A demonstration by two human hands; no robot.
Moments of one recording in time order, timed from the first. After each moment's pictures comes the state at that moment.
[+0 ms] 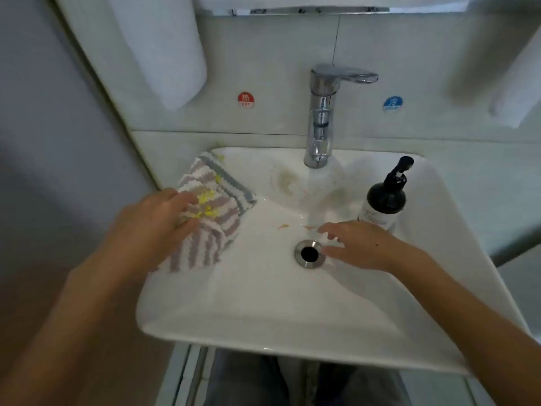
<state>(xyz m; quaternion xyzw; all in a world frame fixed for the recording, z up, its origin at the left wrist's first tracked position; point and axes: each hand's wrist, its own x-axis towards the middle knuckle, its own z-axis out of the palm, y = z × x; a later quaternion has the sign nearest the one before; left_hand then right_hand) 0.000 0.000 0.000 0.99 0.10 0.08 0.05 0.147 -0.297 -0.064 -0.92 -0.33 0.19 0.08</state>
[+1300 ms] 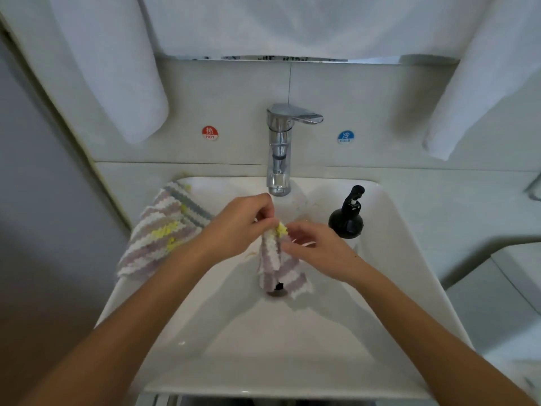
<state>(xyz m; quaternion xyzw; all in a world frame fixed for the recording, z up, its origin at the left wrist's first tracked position) 0.109 -0.106 -0.003 0.93 -0.09 0.06 0.34 0.146 -0.295 -0.044 -0.83 -0.26 0.15 0.48</state>
